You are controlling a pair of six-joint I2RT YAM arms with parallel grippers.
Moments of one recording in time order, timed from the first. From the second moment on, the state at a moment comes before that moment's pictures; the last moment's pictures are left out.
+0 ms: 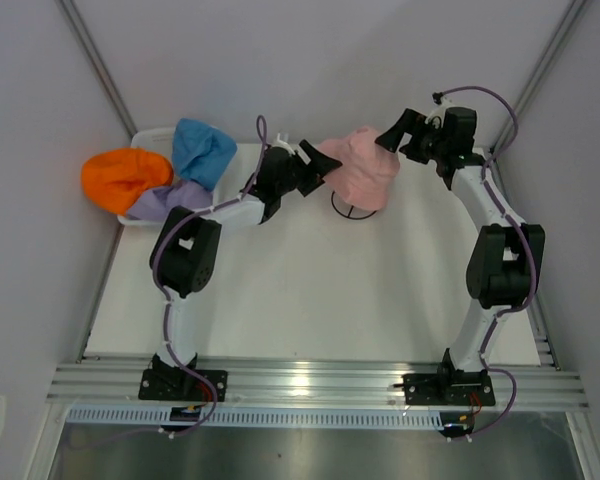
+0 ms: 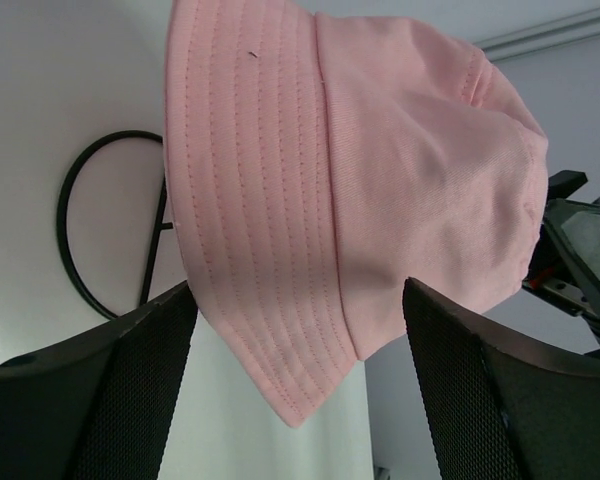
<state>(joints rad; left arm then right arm) -0.47 2.09 1.48 0.38 0.24 -1.10 0.04 1.90 1.63 -0.09 -0.50 0.46</state>
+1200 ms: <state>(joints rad) -0.37 2.14 1.37 0.78 0.42 -1.05 0.05 1.86 1.62 -0.17 -0.40 0.41</state>
